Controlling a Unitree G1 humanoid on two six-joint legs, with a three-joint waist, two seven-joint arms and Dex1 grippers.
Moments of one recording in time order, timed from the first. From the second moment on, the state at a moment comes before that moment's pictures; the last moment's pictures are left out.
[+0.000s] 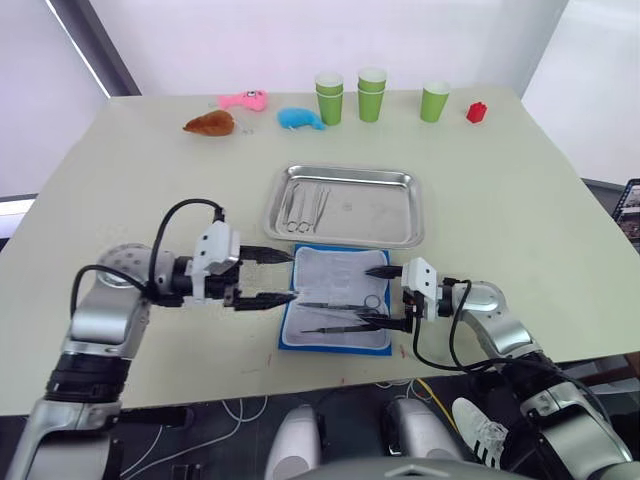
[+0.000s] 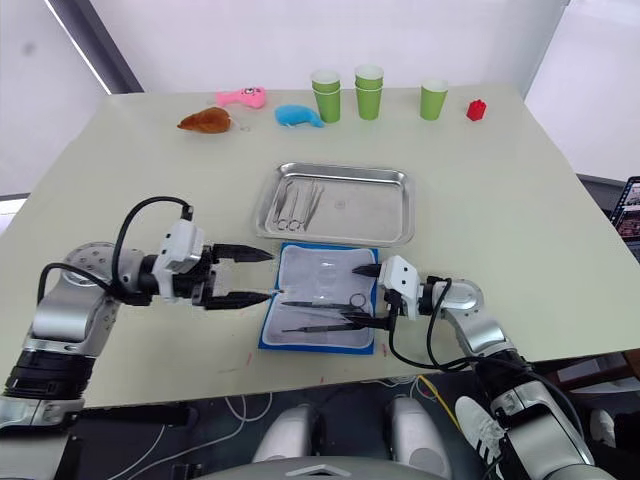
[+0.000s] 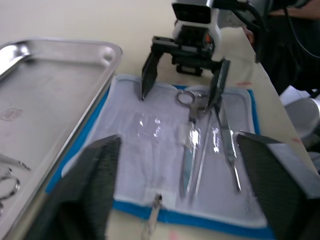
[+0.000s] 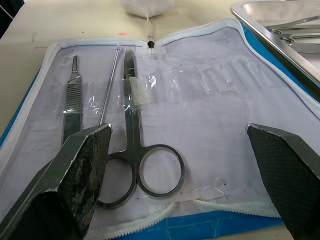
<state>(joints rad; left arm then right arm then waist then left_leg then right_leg) -0.28 0.84 0.05 0.03 -0.43 0.12 -1.48 -0.36 -0.34 0.34 0.35 0.19 -0.14 1.06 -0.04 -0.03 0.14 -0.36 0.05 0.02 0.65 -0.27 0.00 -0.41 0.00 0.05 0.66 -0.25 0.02</state>
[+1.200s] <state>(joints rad) -0.26 0.65 -0.07 0.21 -0.39 -0.10 -1.54 -0.23 -0.56 0.13 -0.13 0.40 0.10 1.13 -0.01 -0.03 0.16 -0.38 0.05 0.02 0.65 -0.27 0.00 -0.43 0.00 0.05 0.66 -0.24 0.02</state>
